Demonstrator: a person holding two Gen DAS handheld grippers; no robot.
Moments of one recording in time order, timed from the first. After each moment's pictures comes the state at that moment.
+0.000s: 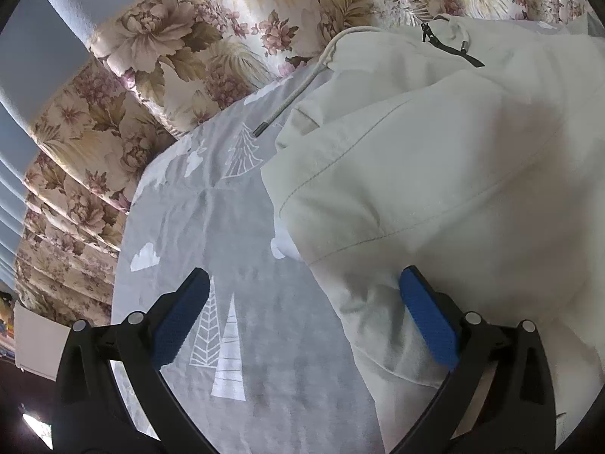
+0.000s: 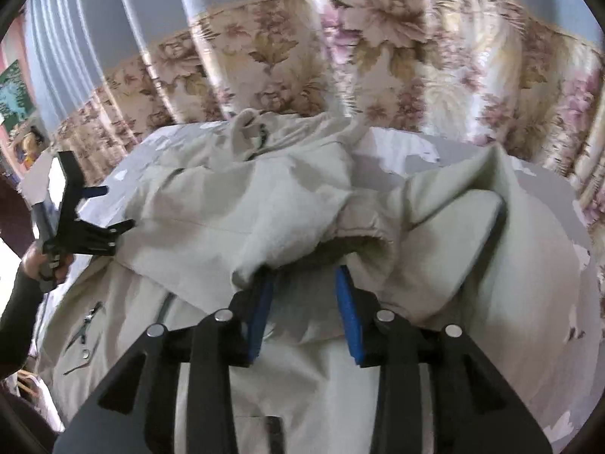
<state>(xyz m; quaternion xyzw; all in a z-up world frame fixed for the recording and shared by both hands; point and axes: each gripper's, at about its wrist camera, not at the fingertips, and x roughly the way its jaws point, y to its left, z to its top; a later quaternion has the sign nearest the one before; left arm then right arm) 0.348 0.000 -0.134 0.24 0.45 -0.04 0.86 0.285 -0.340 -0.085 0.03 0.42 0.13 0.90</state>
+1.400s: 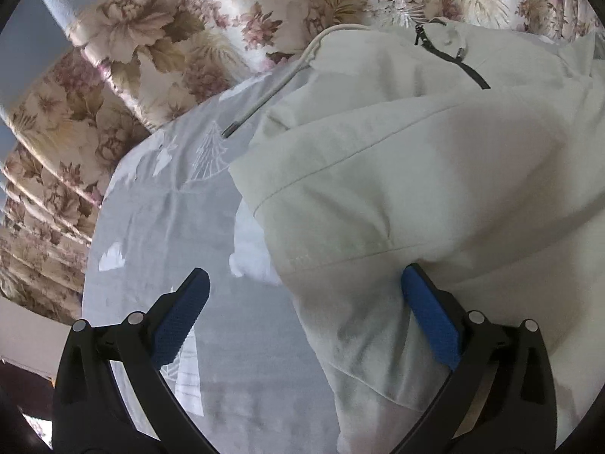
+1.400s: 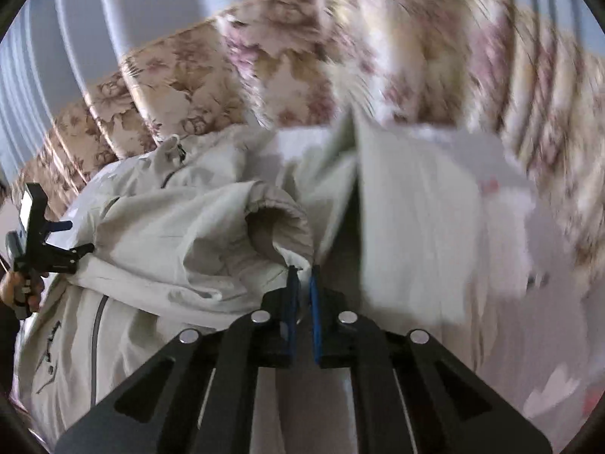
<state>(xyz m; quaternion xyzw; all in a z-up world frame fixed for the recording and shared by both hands) 0.364 -0.019 -0.141 0.21 0.47 -0.06 0.86 0.242 -0.435 -0.117 0.15 0.39 0.05 0.91</state>
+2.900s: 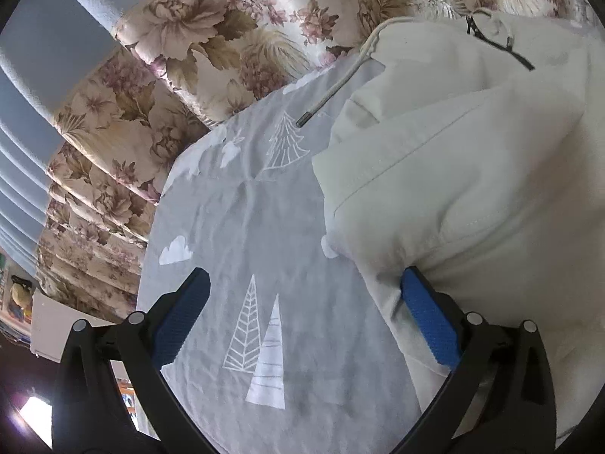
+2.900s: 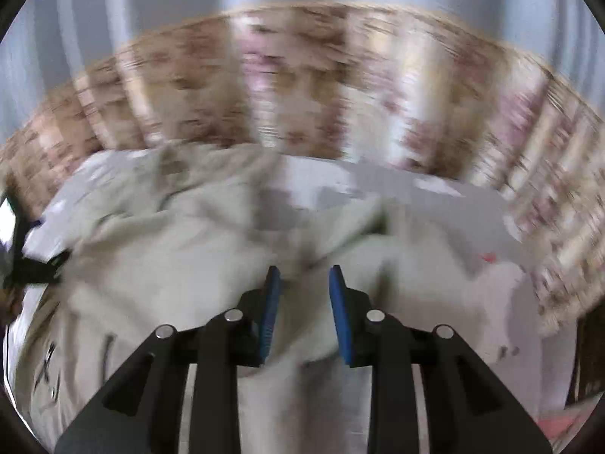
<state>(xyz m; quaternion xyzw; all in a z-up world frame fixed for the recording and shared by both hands) 0.364 0.012 -0.133 0.26 0.45 0.02 0.86 0.294 -0.346 -0.054 -0.01 0.39 0.07 0.92</state>
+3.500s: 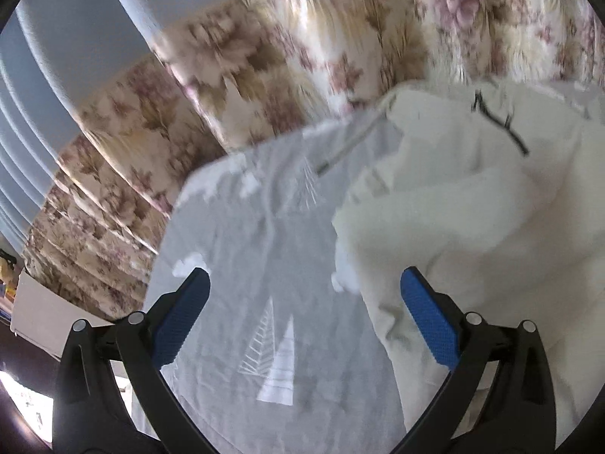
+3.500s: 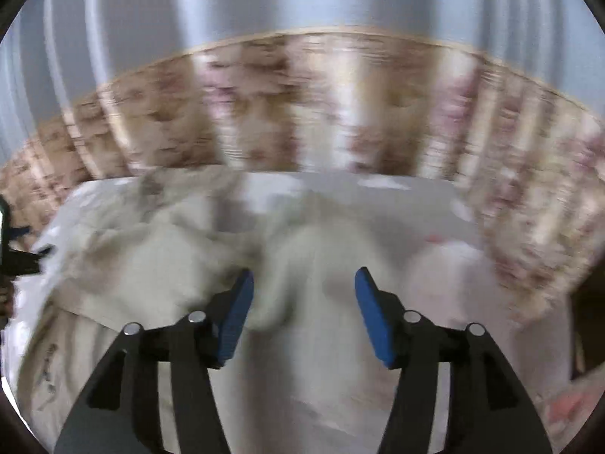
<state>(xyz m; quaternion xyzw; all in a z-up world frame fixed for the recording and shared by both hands) 0.354 0.019 -0.079 0.19 0.40 0.02 0.90 0.235 -0.446 -0.042 0.05 0.39 -0.05 0.92</state>
